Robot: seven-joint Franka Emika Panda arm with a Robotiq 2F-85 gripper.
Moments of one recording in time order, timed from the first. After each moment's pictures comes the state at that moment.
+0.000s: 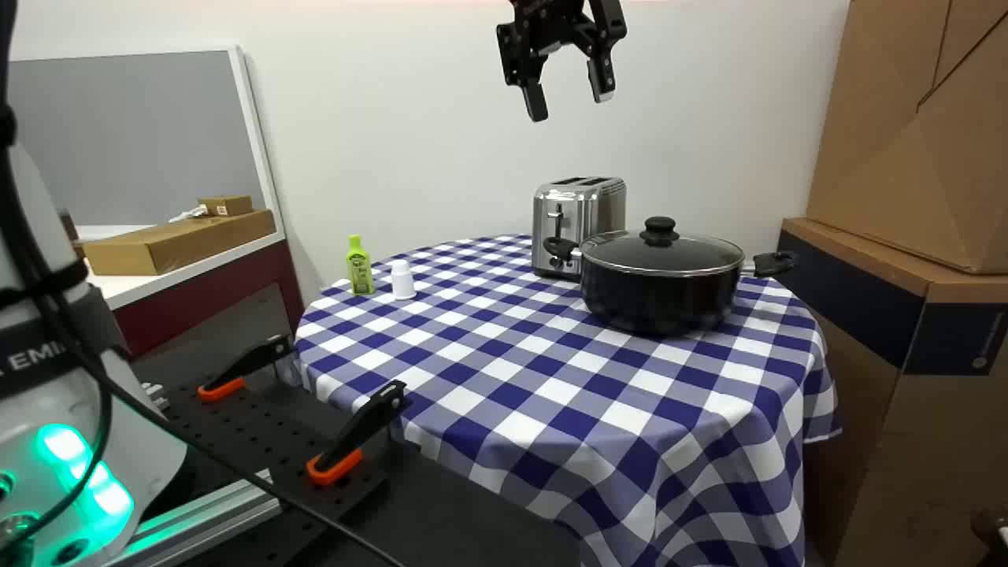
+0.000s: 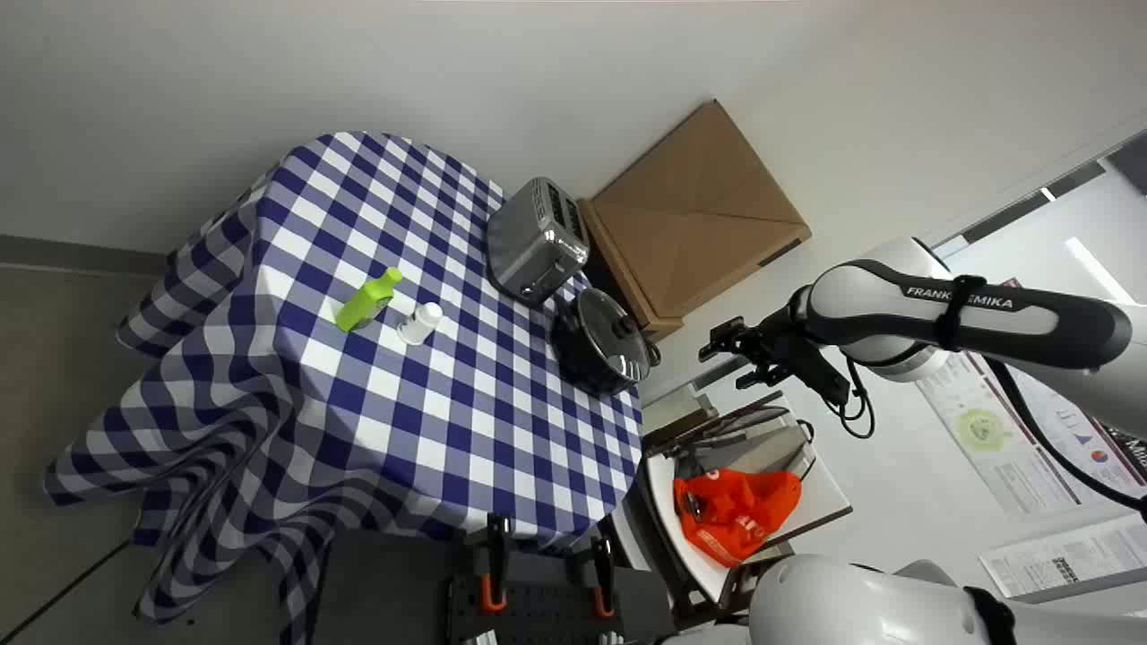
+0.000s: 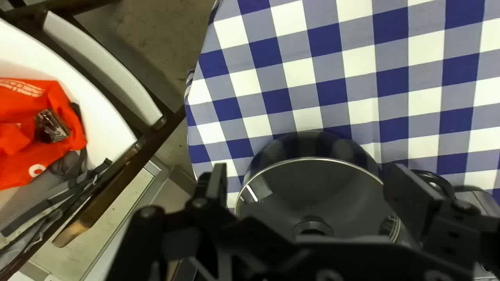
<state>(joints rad) -0.29 -0.34 -0.08 -2.57 -0.30 2.42 0.14</state>
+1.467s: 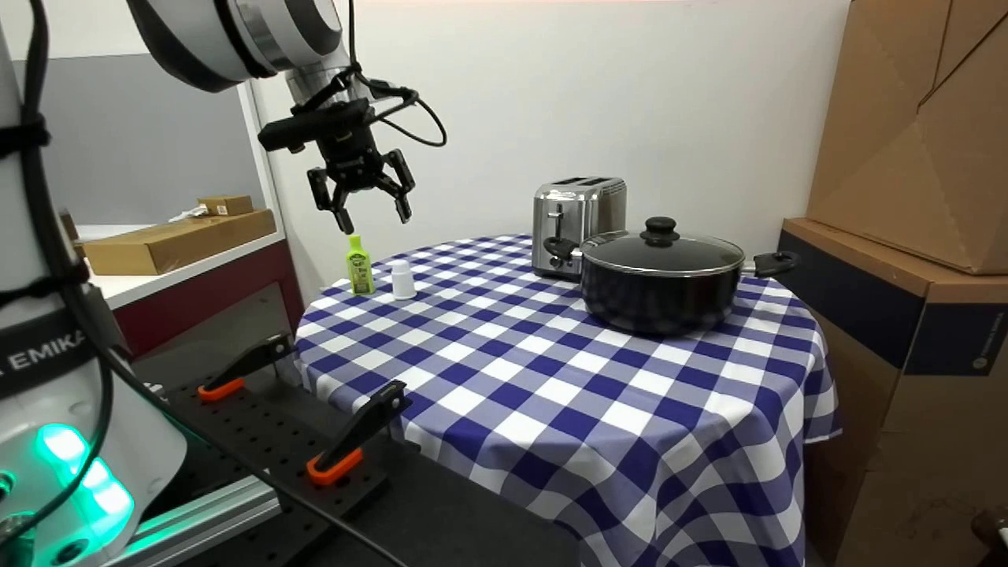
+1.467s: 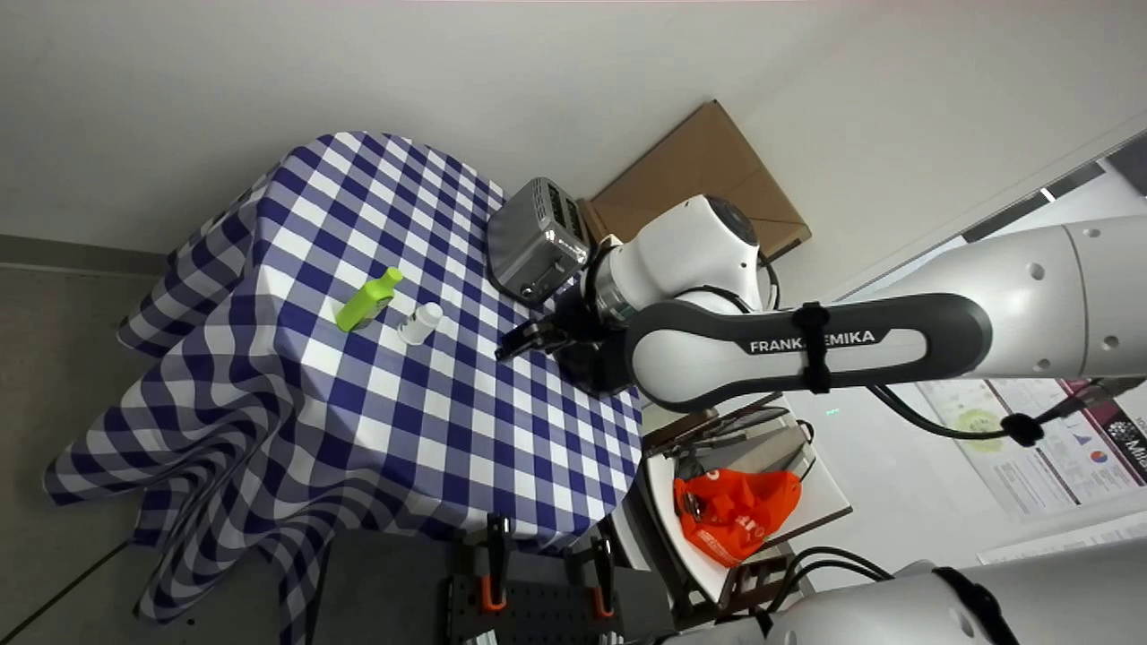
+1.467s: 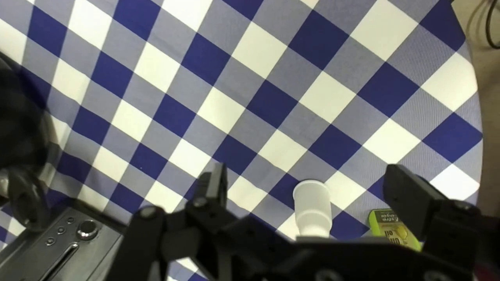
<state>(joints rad) 0.05 -0.07 0.26 -2.74 -0.42 2.79 0.16</state>
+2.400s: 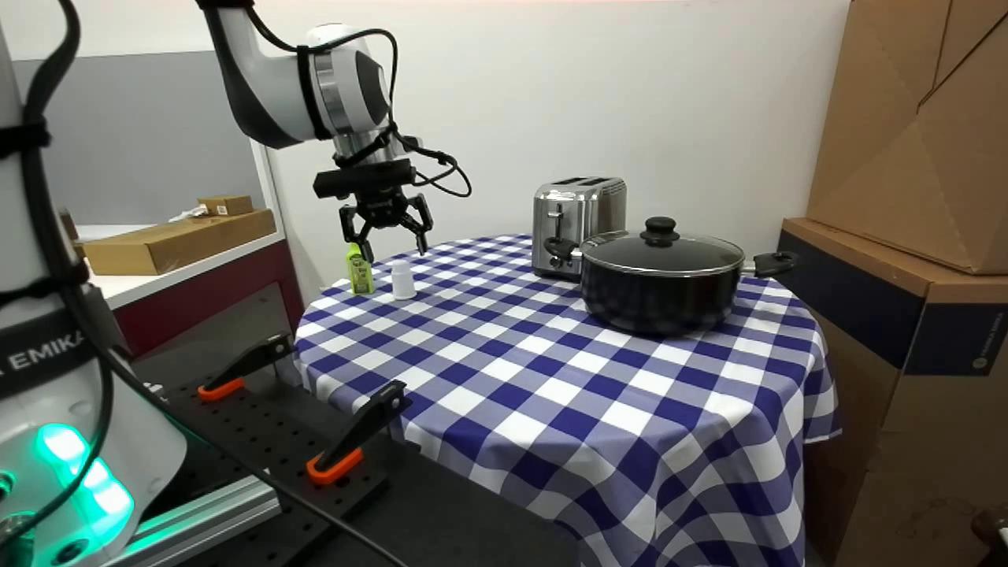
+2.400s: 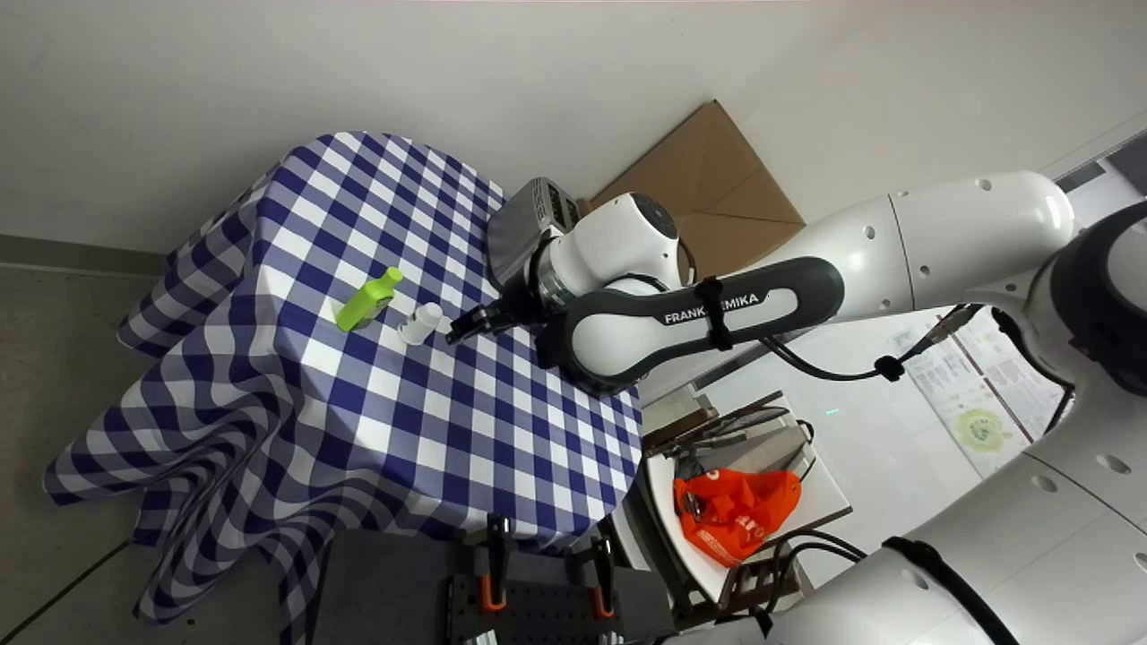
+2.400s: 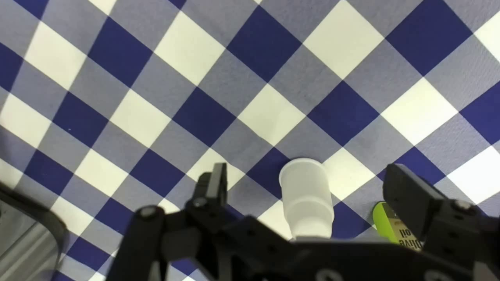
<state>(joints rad) 0.05 0.30 0.22 -2.50 -0.57 2.91 0.16</state>
